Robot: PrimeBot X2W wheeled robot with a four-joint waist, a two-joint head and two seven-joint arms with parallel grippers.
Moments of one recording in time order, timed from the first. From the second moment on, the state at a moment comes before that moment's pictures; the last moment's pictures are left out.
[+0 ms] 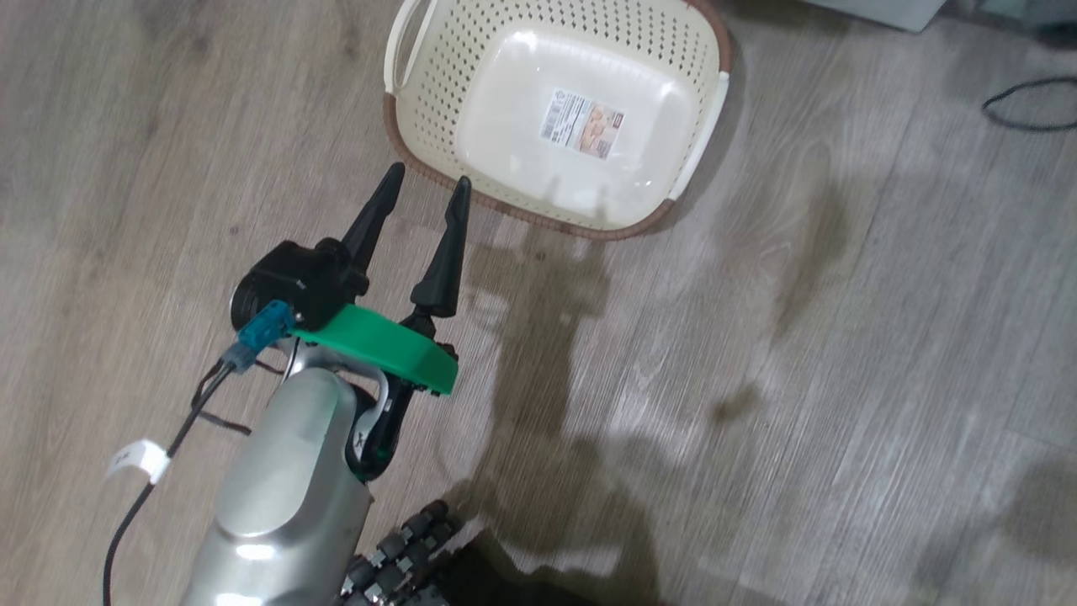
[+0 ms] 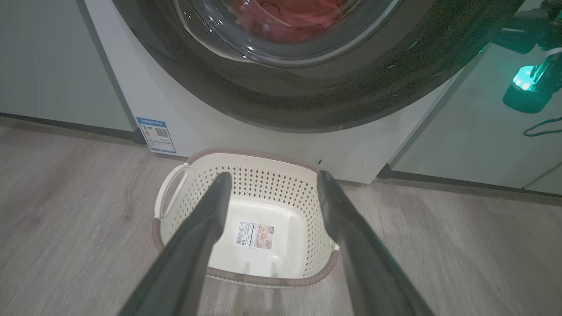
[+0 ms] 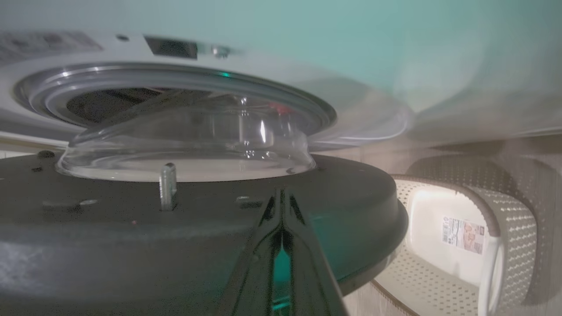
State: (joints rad) left arm -0.46 0.02 -0.23 0.36 -0.35 -0.13 -0.26; right arm -1.31 -0.35 0.30 0.91 1.55 0.13 0.64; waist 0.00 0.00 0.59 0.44
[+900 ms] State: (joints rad) left arm -0.33 0.03 -0.18 0.40 -0.27 -0.13 -0.26; right arm -0.94 -0.22 0.36 0.84 1.59 0.13 0.77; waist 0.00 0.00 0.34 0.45
